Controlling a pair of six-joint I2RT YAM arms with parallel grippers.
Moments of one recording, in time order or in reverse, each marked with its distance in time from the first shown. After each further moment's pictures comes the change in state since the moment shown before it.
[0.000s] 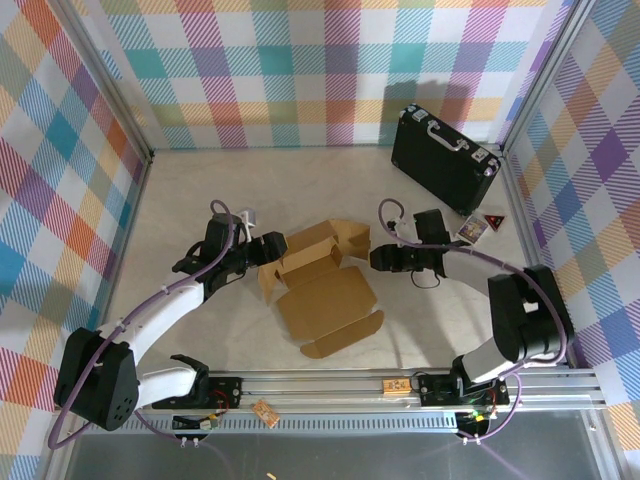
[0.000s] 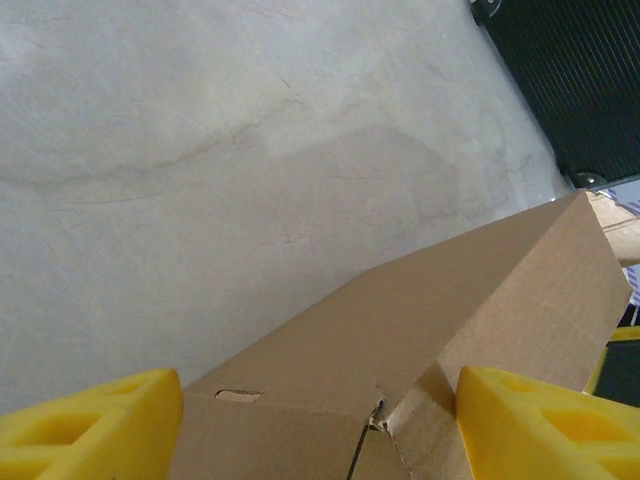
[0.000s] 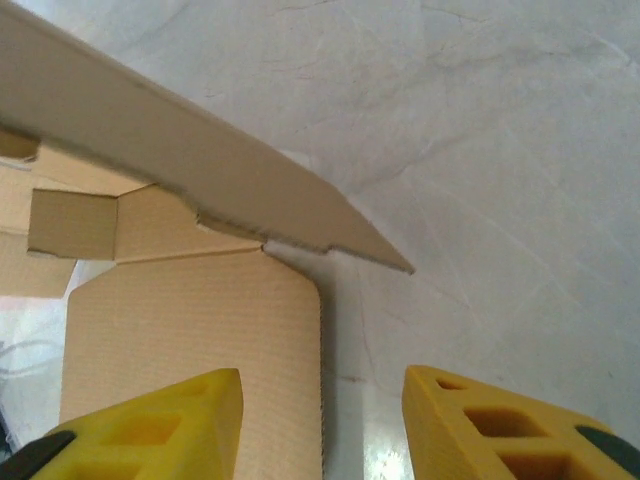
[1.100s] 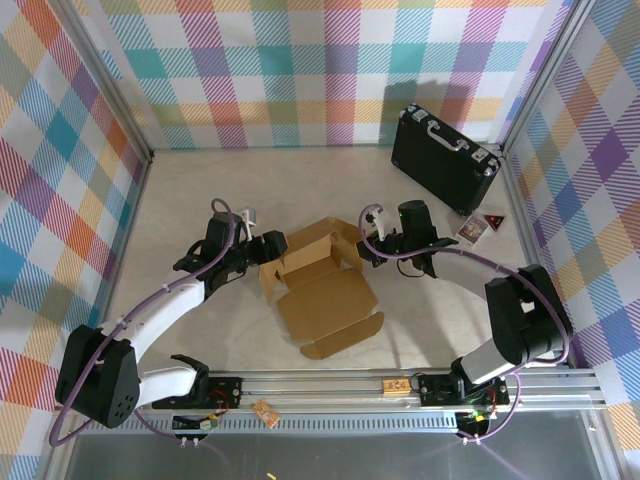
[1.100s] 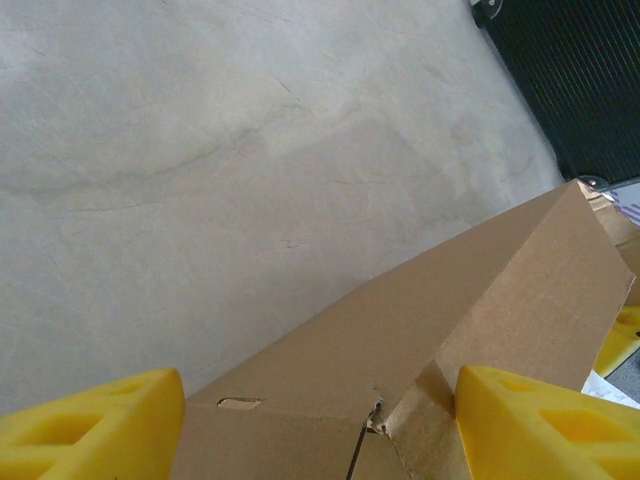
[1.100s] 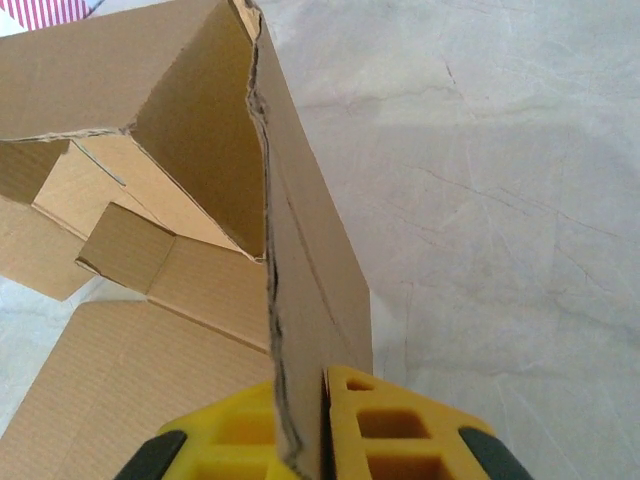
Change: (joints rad) left arm 0.000 0.014 0.010 0.003 0.000 0.003; right arm 0.128 -0.020 0.053 0.150 0.033 -0.223
